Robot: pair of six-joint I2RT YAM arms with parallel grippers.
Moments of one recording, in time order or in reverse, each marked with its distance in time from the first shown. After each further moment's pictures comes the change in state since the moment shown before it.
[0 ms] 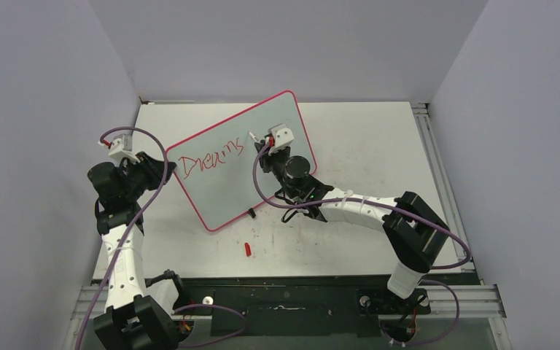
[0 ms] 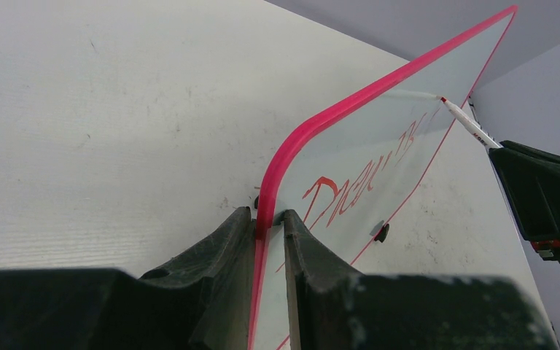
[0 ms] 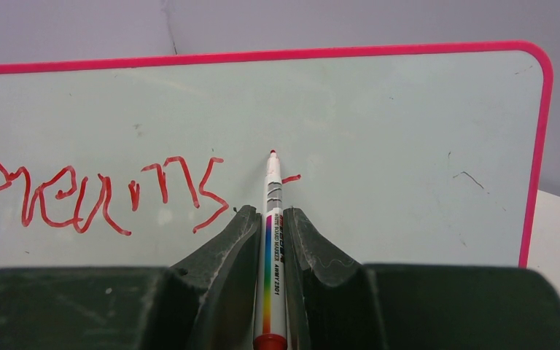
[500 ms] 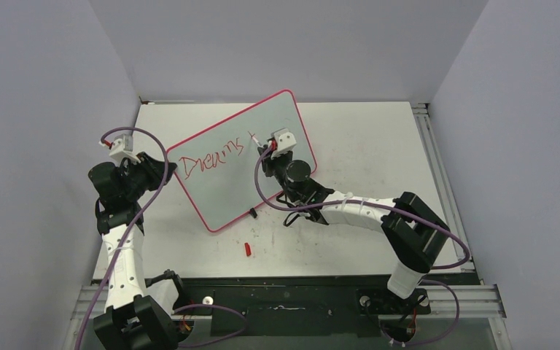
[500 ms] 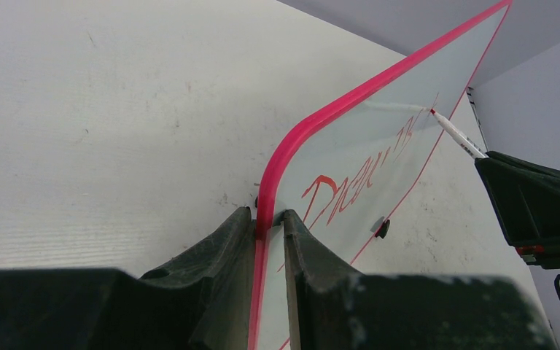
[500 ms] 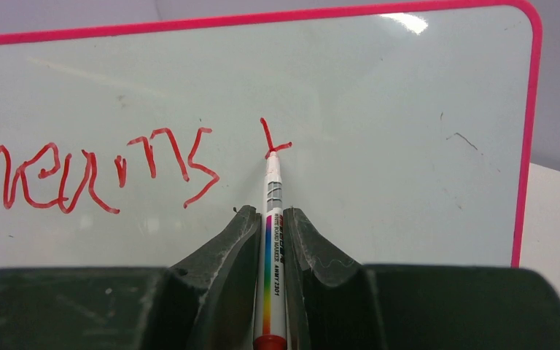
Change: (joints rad) left arm -0.003 0.000 0.000 -0.009 -0.004 0.000; right arm 0.000 -0.001 -0.041 0.012 0.021 0.026
